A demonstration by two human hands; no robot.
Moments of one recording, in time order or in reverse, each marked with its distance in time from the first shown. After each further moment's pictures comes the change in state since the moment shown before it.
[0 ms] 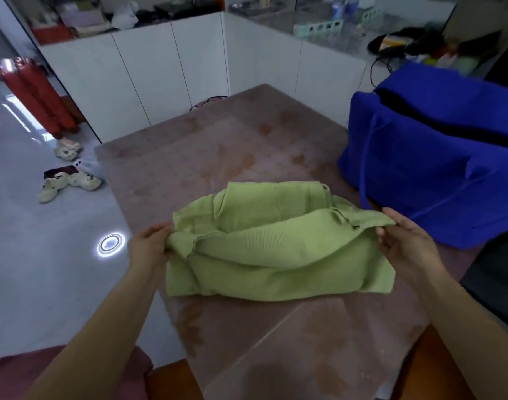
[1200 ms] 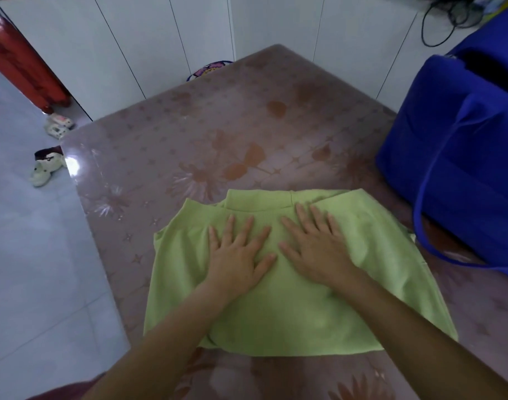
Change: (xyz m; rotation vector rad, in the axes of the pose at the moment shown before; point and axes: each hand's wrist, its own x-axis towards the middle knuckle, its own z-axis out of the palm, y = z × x) left_hand 0.062 -0.104 0.126 1.652 -0.572 0.815; right_hand 0.107 0.122 0.142 -1.904 -0.432 -0.629
